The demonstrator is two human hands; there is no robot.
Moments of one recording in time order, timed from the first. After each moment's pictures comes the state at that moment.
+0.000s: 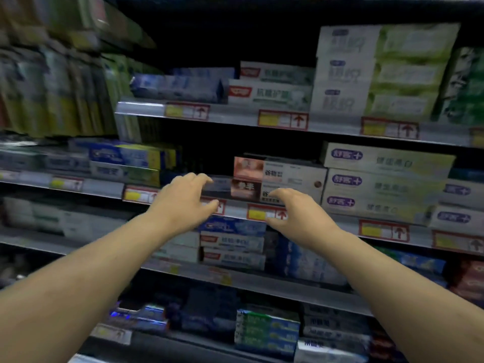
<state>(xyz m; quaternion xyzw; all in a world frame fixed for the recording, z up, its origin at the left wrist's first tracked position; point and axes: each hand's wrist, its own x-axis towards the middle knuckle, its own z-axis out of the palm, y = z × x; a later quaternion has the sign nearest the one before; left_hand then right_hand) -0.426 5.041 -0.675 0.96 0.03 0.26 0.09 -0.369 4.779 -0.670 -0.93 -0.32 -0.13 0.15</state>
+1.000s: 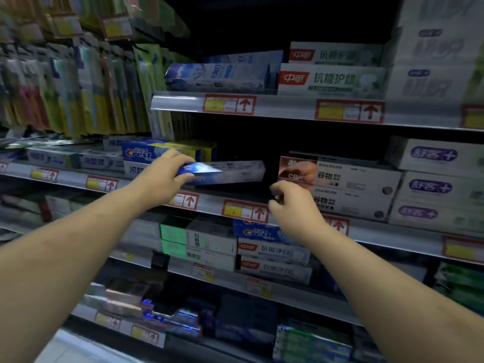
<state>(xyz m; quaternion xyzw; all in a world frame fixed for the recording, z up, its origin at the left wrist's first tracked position) -0.398 5.192 -0.656 0.95 0.03 0.27 0.12 -0.326 4.903 -0.691 -0.88 -0.29 -0.12 0.36</state>
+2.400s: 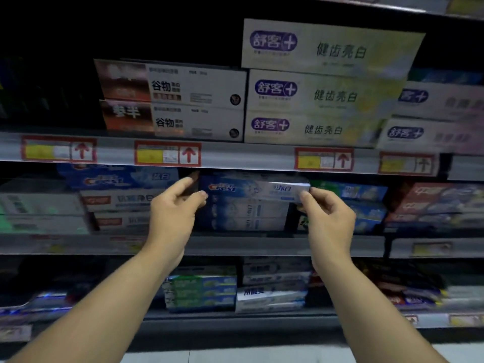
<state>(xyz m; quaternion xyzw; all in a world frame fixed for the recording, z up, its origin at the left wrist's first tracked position) -0.325 4.862 -0.832 0.67 0.11 0.21 0.71 -0.303 4.628 -0.834 -0.70 0.07 -0.26 0.66</state>
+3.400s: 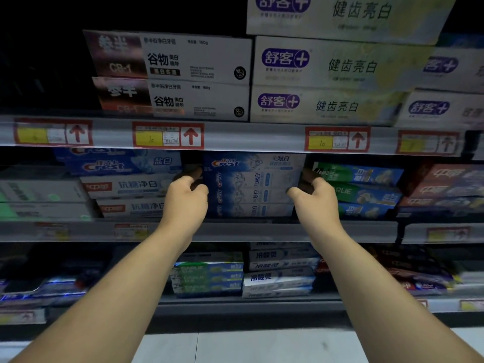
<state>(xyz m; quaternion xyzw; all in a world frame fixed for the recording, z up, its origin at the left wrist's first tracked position) -0.314 4.855 -0.836 0.77 0.16 0.16 0.60 -0.285 4.643 -0.841 -0.79 0.05 -0.11 0.60</state>
